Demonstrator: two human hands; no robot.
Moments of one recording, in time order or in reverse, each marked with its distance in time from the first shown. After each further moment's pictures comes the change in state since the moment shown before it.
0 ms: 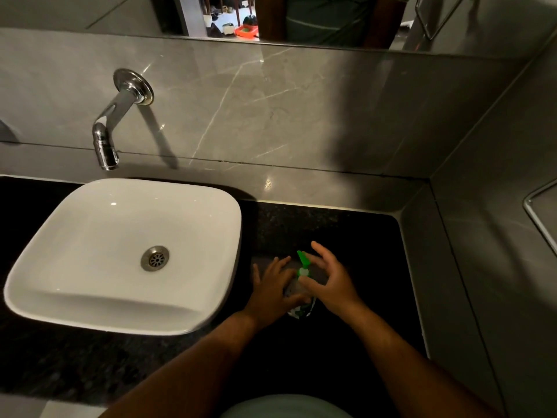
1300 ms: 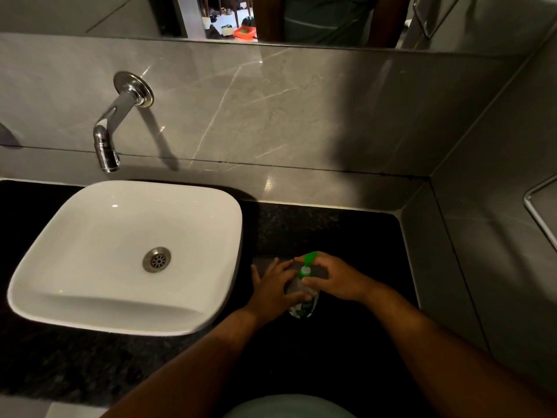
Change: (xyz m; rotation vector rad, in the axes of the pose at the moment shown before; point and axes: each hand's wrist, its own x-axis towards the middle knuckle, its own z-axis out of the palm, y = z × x) left_hand 0.007 -0.006 0.002 -0.021 -0.046 -0.016; right_hand 0.022 -0.023 -0.033 -0.384 -0.429 -0.122
